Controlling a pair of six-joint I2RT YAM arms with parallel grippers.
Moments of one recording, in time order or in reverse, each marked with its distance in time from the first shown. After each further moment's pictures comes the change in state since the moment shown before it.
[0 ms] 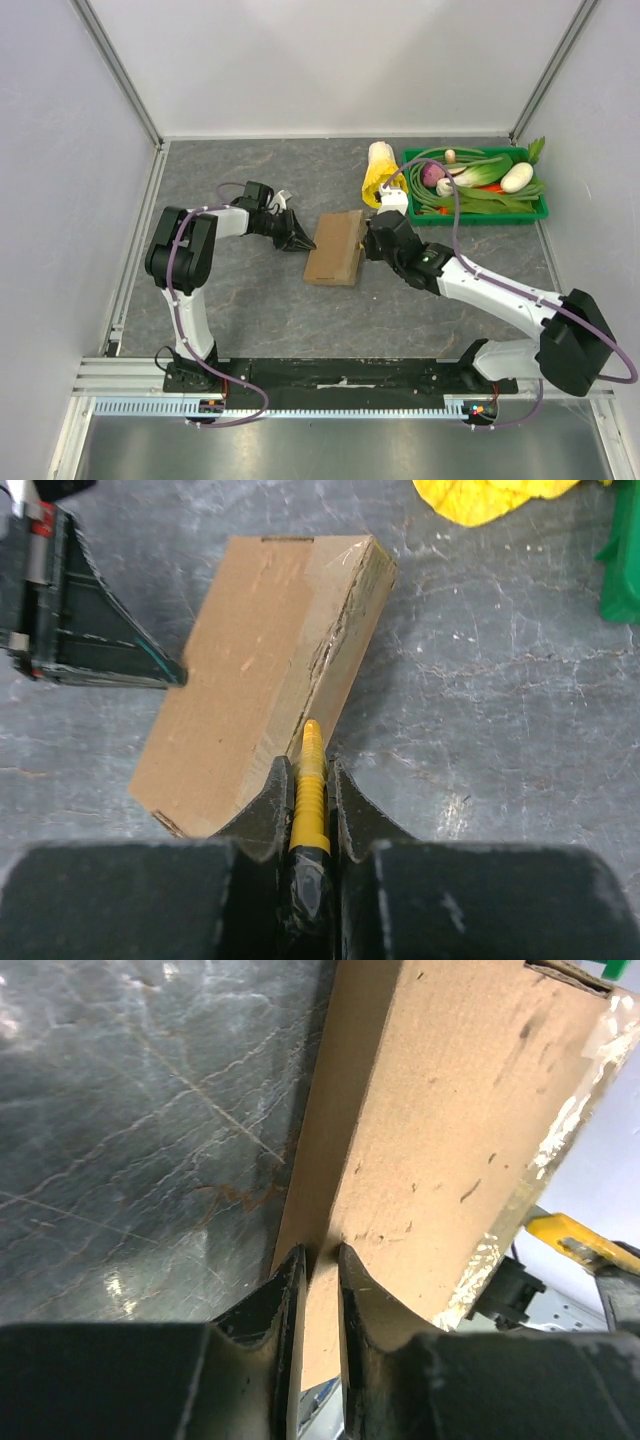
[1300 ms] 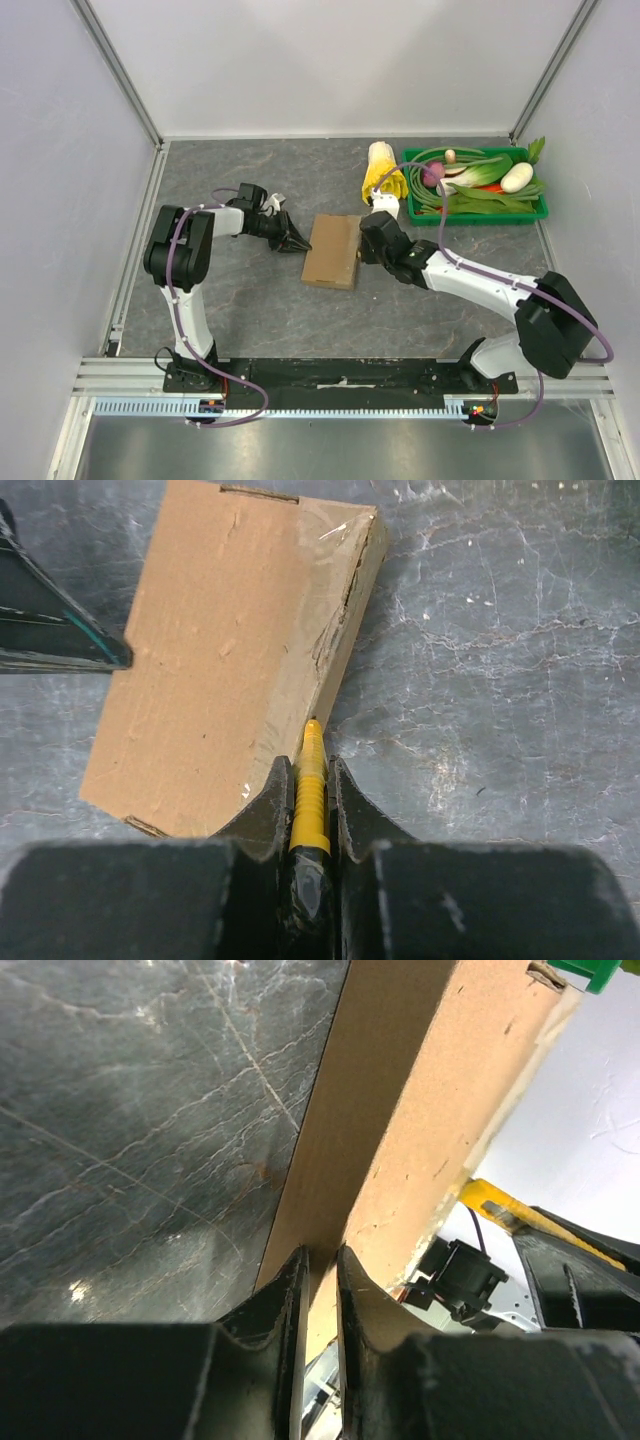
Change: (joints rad) left arm 0.056 0.030 -0.008 -0.019 0.073 -0.035; right arm -0.008 0.124 0.021 0.002 -0.035 0.036
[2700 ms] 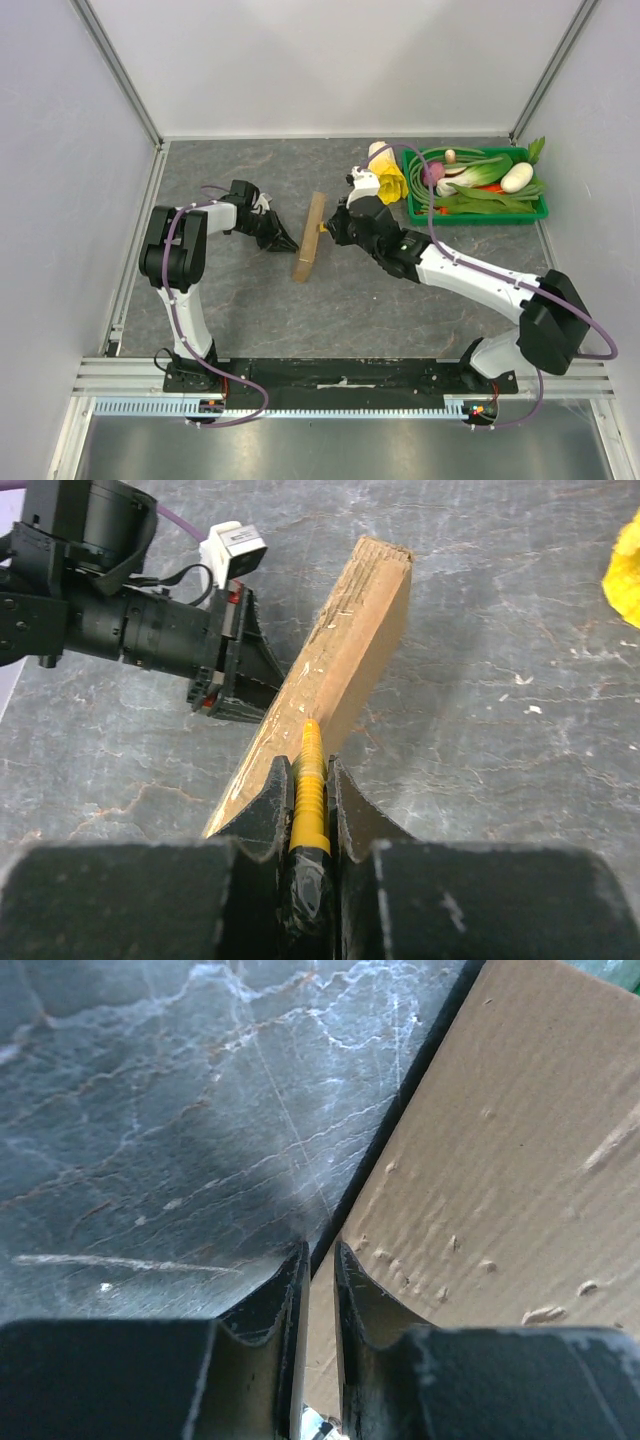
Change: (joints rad) left arm 0.050 -0.020 0.038 -0.153 -0.172 0.039; right arm 0.072 0.000 0.157 0.143 -0.078 -0.031
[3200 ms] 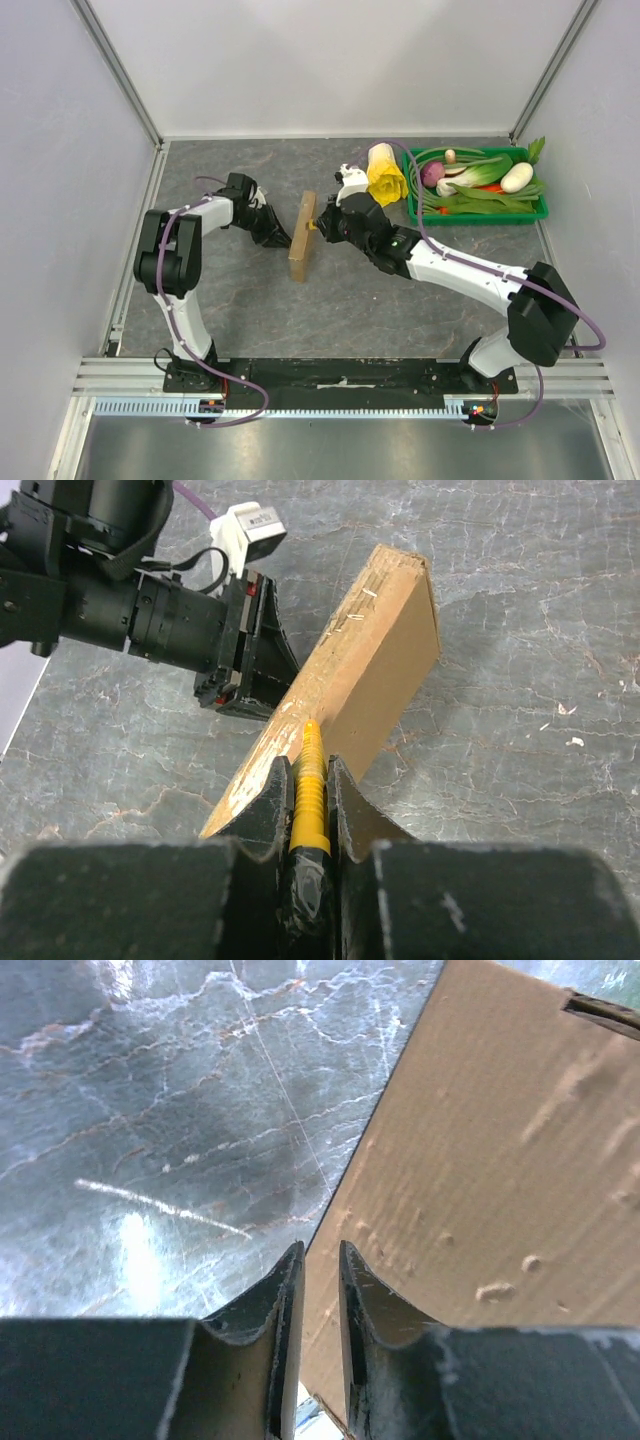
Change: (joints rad) left arm 0.005 -0.043 0.033 -0.089 -0.091 0.034; right arm 0.014 0.074 0.053 0.064 -0.034 -0.013
